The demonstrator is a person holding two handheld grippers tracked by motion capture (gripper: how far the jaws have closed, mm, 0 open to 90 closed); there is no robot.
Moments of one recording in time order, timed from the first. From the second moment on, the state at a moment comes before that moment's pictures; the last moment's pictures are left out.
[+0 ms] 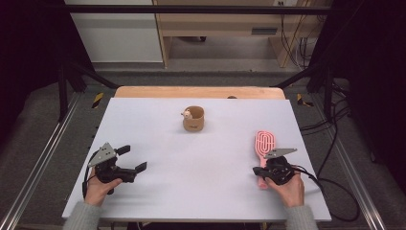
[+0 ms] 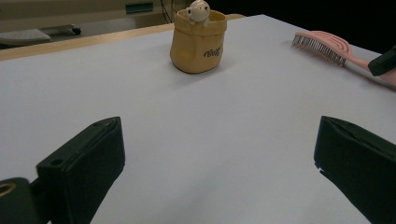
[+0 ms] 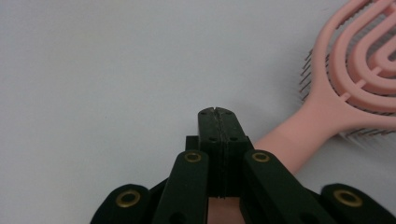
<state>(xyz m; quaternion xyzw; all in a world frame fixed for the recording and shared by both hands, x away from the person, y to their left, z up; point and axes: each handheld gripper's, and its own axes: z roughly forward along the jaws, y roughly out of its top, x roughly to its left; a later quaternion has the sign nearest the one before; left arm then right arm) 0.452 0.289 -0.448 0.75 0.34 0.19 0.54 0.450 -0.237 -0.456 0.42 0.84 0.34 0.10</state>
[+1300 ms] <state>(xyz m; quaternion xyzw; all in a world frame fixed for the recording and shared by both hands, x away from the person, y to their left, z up) 0.452 0.289 -0.448 0.75 0.34 0.19 0.54 0.441 -0.271 -0.457 0.45 0.82 0.34 0.10</state>
